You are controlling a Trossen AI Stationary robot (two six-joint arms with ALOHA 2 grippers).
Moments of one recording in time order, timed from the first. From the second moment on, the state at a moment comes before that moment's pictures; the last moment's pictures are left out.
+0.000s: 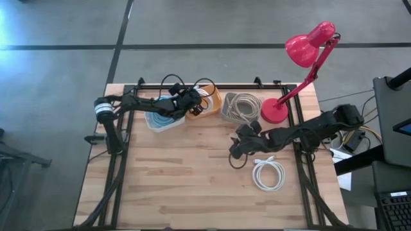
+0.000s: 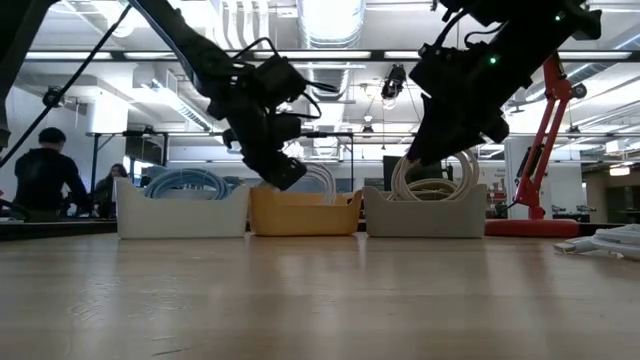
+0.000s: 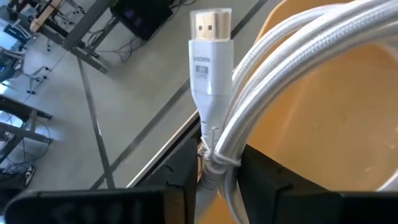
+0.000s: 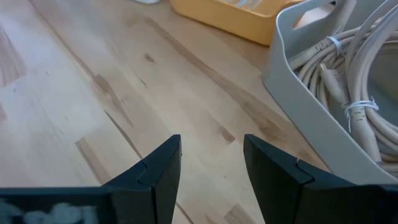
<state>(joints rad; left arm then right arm) 0.37 1.76 1.04 -0.02 -0.77 0.03 0.19 1.43 0.77 -0.28 0.60 0.75</state>
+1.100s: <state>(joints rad) 0.37 1.67 1.15 -0.29 -0.44 0.22 0.26 1.44 0.85 -0.30 0.52 0.71</state>
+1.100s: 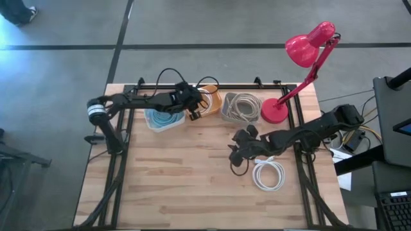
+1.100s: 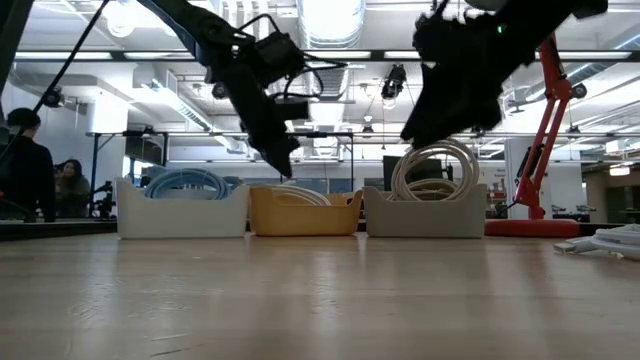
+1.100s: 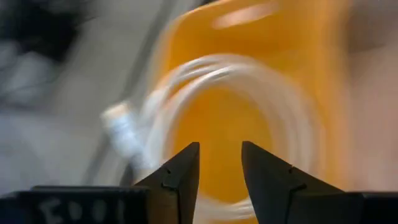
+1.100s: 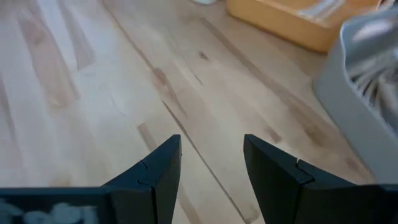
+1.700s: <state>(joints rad) 0.26 1.48 1.01 -0.18 -0.11 0.23 0.42 1.44 1.17 -1.11 0.24 1.09</state>
